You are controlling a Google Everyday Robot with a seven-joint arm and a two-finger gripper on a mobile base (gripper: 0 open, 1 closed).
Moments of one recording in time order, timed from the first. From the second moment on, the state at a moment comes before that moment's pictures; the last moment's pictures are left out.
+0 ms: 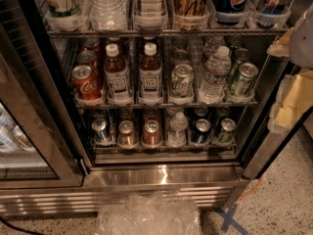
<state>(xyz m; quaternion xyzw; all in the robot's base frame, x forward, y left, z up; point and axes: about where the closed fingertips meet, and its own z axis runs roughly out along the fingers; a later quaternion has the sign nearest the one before) 0.439 -0.216 0.977 -0.60 0.78 -0.04 0.16</state>
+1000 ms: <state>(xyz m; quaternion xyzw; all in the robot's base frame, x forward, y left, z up) 0.435 -0.112 0.925 -0.62 0.74 0.07 0.25</state>
